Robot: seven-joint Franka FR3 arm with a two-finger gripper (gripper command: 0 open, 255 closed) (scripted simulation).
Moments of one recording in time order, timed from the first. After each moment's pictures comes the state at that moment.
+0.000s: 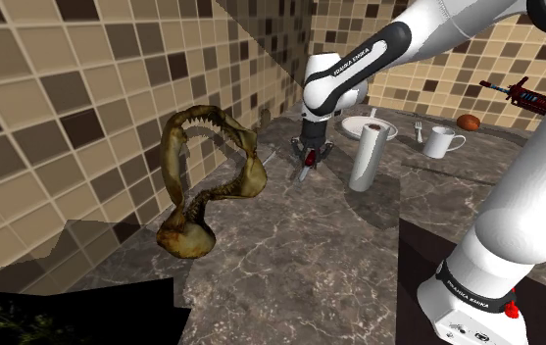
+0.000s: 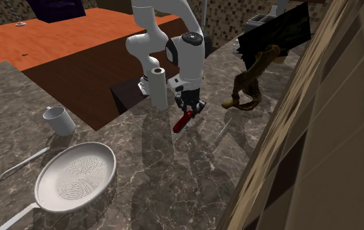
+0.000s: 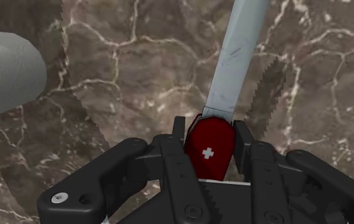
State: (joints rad) arm -0.23 0.02 0.05 -2.31 0.03 2.30 0.88
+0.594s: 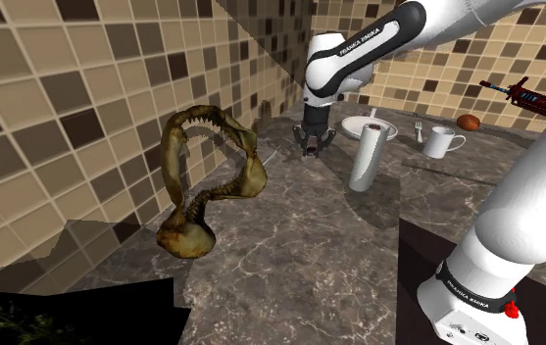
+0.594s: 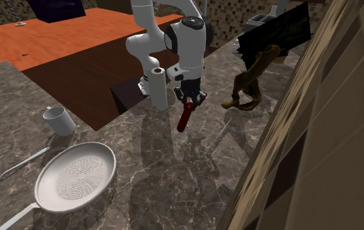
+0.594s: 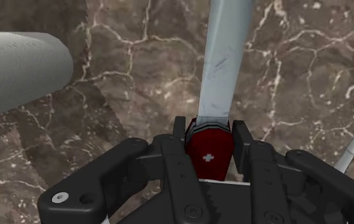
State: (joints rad) arm -0.23 -0.05 0.05 -2.26 0.03 2.19 0.88
